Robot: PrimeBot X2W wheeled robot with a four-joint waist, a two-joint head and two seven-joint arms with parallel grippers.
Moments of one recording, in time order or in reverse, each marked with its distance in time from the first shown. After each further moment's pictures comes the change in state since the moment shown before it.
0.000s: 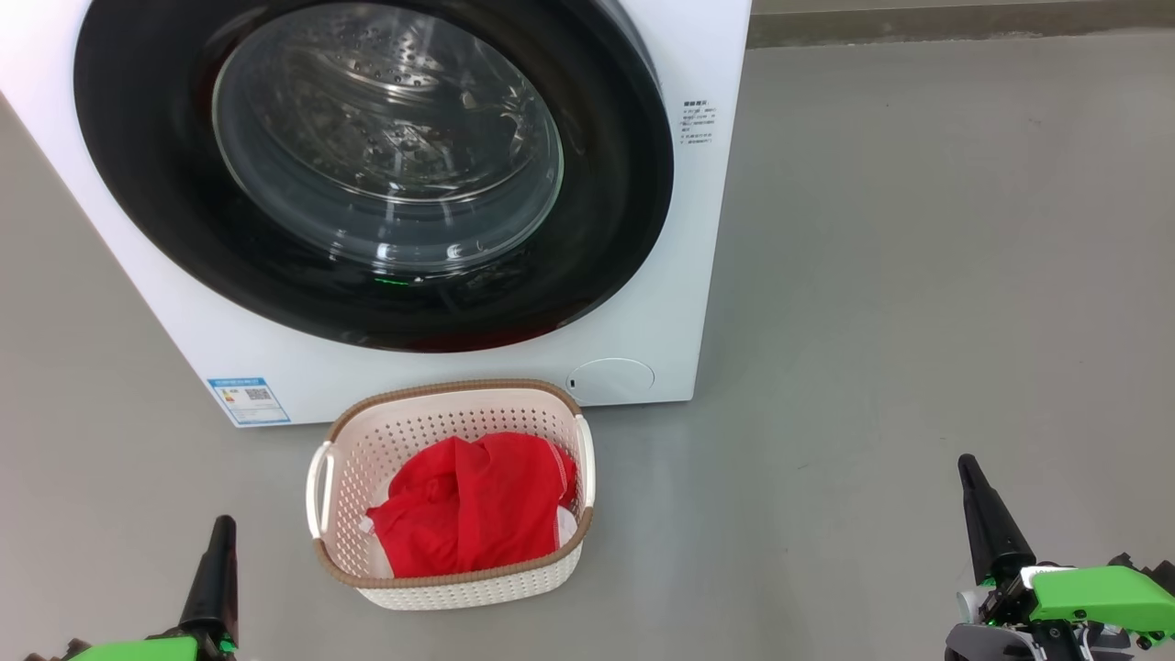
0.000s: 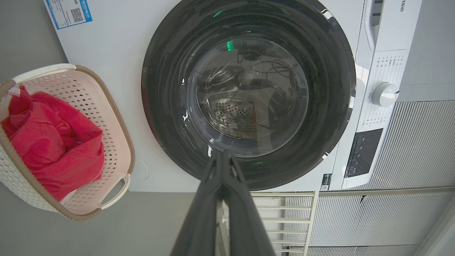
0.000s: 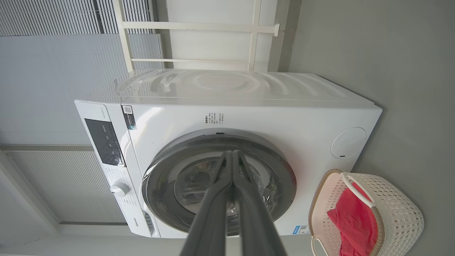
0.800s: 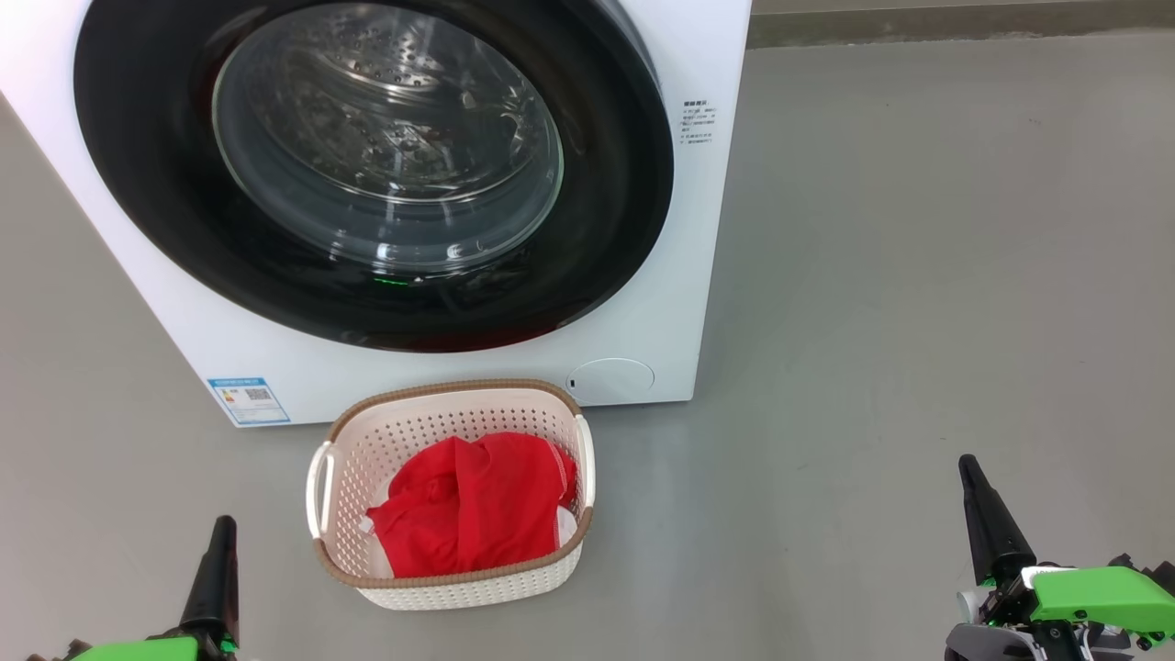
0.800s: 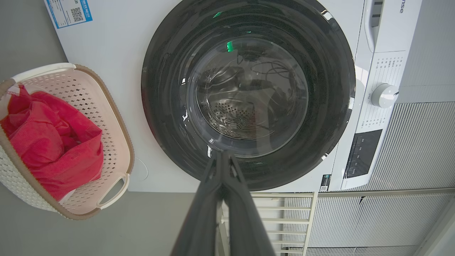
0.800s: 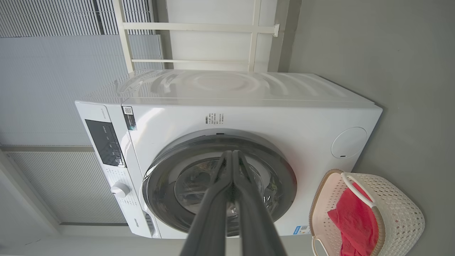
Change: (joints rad) left arm 0.000 -0.005 0.004 0.000 0.000 0.000 0.001; right arm 0.000 0.003 -0.005 0.000 0.000 0.000 0.003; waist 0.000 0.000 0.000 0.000
